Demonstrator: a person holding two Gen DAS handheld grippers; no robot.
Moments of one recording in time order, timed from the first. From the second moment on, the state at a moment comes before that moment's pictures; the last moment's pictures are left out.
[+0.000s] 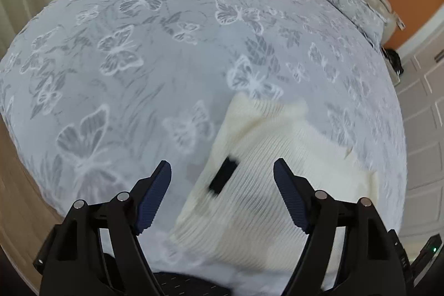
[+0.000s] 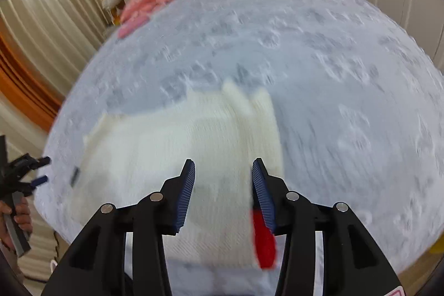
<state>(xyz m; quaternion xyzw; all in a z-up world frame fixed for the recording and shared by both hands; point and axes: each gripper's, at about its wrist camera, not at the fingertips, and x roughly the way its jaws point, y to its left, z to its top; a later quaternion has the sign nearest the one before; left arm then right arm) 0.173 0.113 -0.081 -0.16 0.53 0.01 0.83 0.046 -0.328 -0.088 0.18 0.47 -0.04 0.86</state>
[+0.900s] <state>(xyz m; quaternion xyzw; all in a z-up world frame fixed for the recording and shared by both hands) 0.107 0.106 -0.141 -0.09 0.61 0.01 0.79 -0.030 -0.347 -0.149 0.26 0.55 -0.05 0.79</state>
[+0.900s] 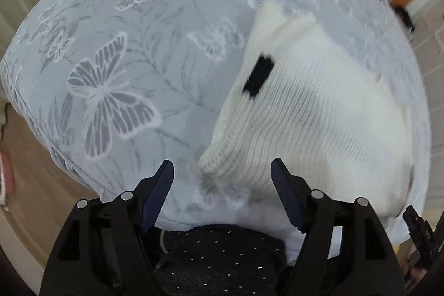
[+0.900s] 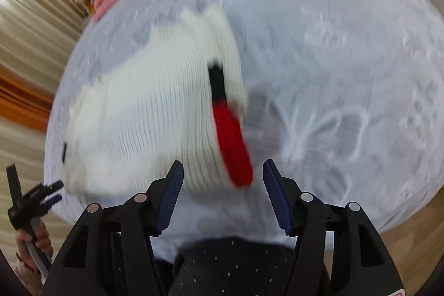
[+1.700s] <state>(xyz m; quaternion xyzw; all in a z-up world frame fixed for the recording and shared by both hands) 0.048 0.154 -0.144 -0.23 0.67 -0.01 0.70 -0.077 -0.343 -0.131 0.27 0.59 -0.03 0.76</state>
